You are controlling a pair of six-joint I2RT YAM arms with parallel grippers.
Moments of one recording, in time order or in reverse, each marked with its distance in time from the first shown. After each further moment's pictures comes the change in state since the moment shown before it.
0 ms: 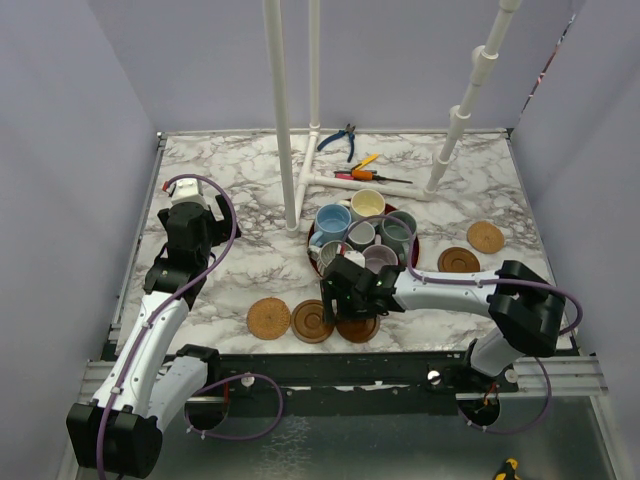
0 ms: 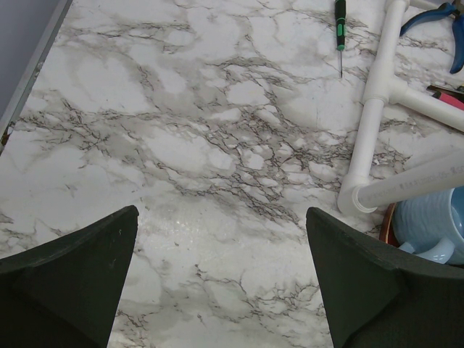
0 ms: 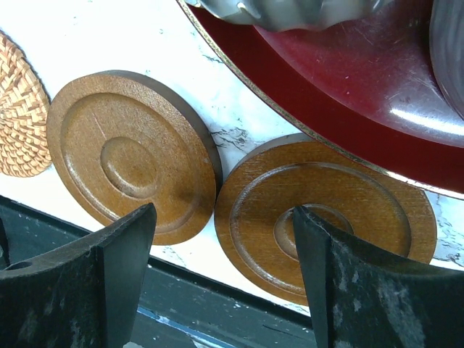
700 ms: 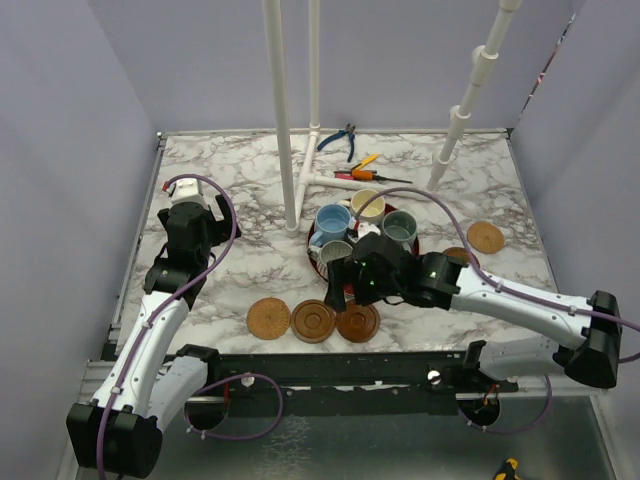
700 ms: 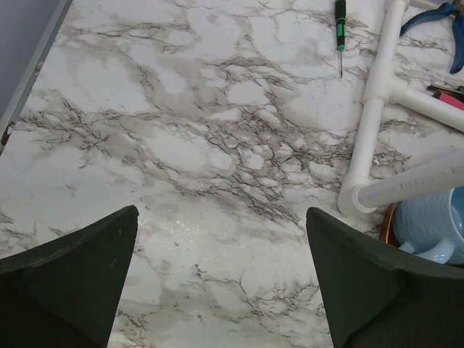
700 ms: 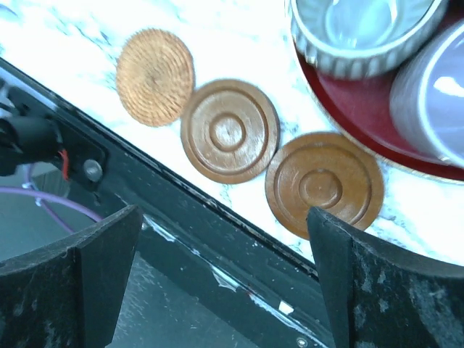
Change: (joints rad) left arm 0.000 0.000 0.000 0.000 0.000 0.000; right arm 0.010 -0.322 0.118 -0.197 -0.015 -0.189
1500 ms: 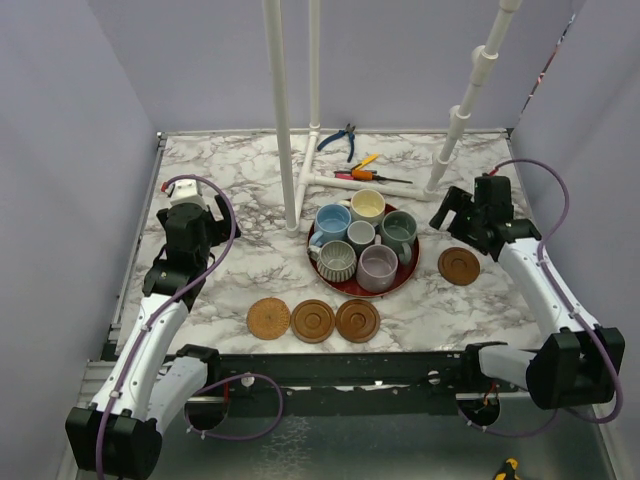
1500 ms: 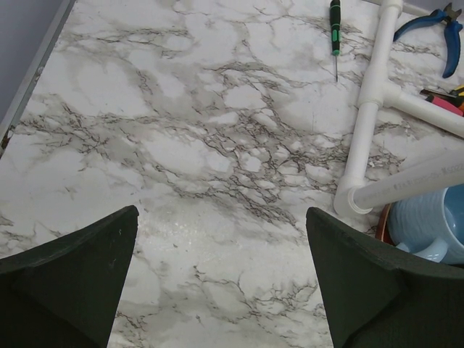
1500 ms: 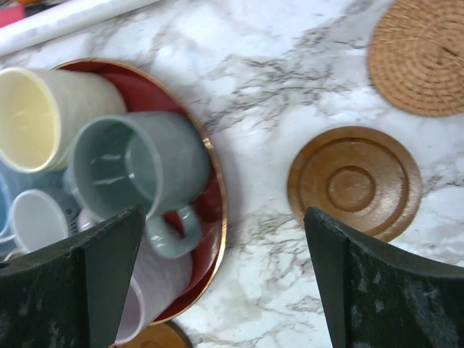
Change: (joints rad) left arm -0.005 -0.017 0.000 0.000 0.001 0.000; right arm -0.981 -0.065 -0.037 0.024 -0.043 -0.208
